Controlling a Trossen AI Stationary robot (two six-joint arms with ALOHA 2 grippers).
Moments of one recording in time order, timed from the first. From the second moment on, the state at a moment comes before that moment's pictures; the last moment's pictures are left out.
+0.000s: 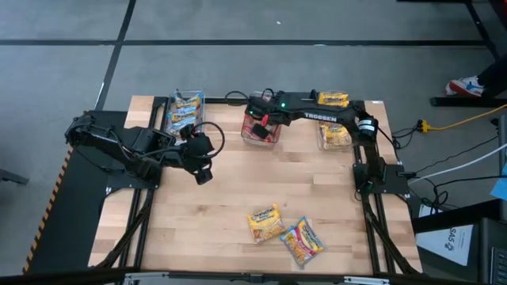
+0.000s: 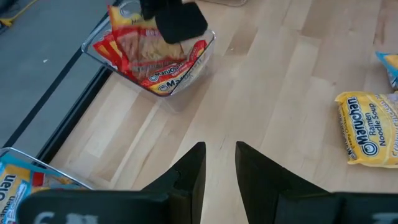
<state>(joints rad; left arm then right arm) -0.27 1.21 1.30 -1.01 -0.56 -0.49 -0.29 2.04 1.86 -1.04 0.49 0.20</state>
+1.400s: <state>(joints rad) -0.27 1.21 1.30 -1.02 -0.56 -0.49 -0.28 2.03 1.72 -0.93 0.21 0.30</state>
